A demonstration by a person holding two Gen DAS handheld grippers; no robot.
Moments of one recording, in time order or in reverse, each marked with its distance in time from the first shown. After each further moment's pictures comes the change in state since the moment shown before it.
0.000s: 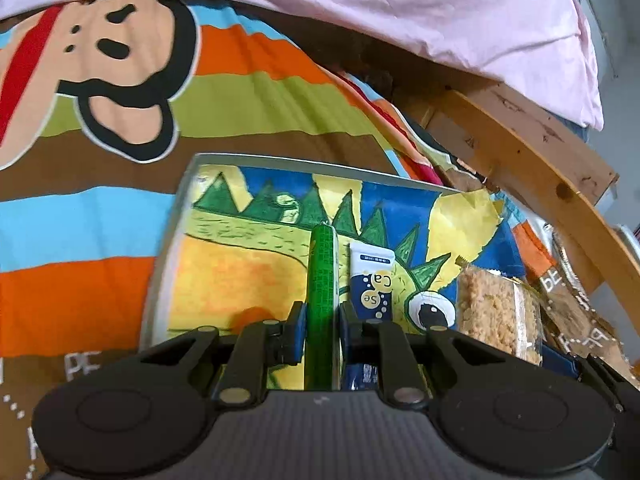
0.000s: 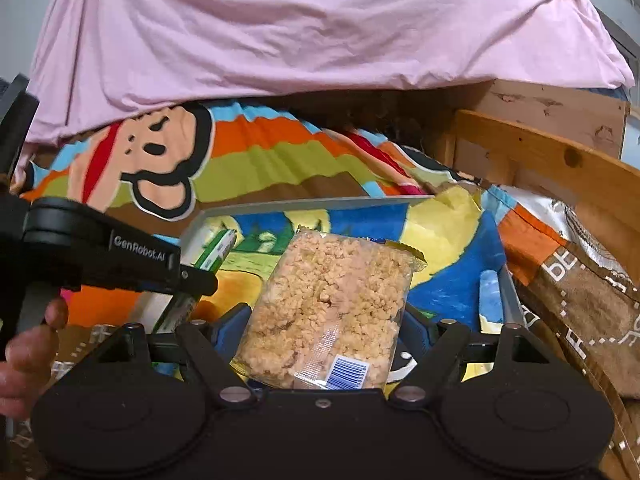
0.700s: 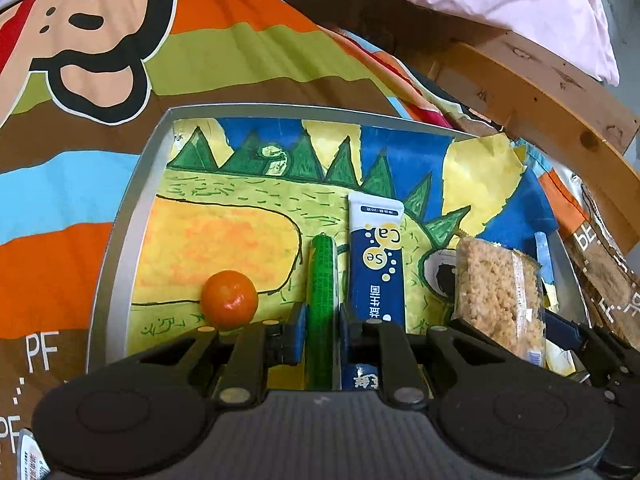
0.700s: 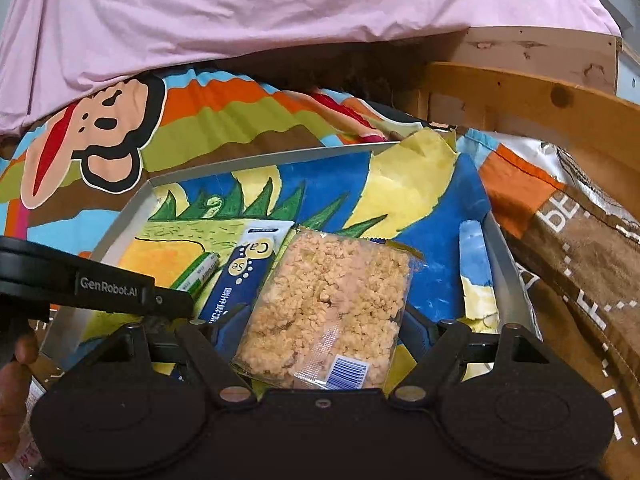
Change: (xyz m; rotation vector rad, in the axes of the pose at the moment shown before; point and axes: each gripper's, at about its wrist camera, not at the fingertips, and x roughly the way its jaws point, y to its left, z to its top) left arm 0.038 -0.017 -0.024 0.044 0.062 0.055; right arm 0.045 -0.029 -0.022 0.050 0.065 -0.053
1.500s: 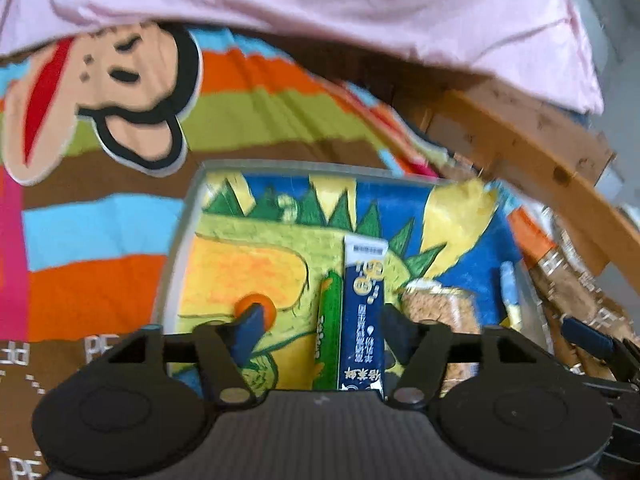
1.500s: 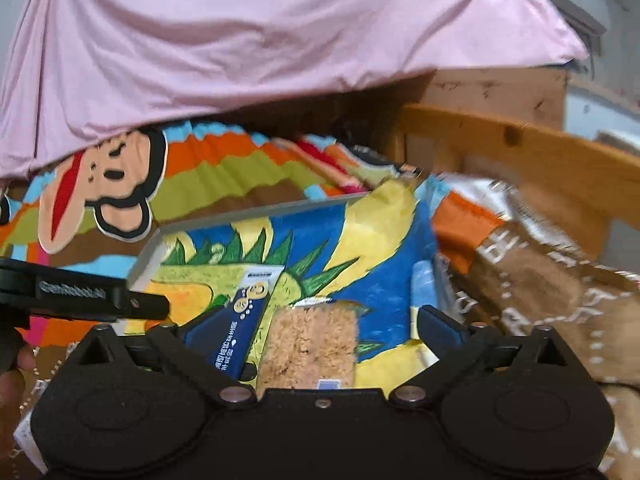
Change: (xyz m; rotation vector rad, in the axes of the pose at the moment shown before) left arm -0.079 -0.006 -0.001 0.001 -0.129 0.028; right arm -0.073 -0.017 0.014 0.059 -0.098 -0.005
